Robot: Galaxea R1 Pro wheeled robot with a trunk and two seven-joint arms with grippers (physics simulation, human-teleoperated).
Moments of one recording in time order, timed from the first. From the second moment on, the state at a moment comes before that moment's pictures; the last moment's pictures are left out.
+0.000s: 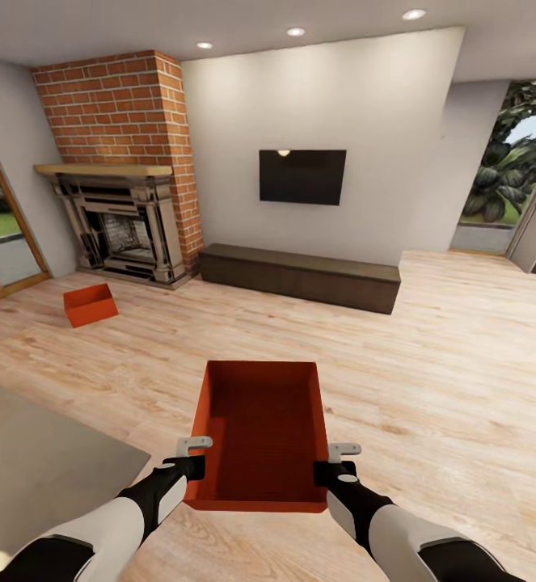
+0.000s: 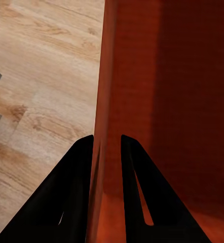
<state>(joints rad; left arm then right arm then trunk) -0.76 -0.06 -0.17 -0.13 0.22 0.06 0.12 -0.76 0.15 0.09 -0.06 -0.05 -0.07 -0.21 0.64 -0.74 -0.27</state>
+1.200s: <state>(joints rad) -0.76 -0.06 -0.17 -0.13 0.22 0.06 0.11 -0.76 0.15 0.09 -0.06 -0.05 -0.07 -0.21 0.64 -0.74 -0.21</state>
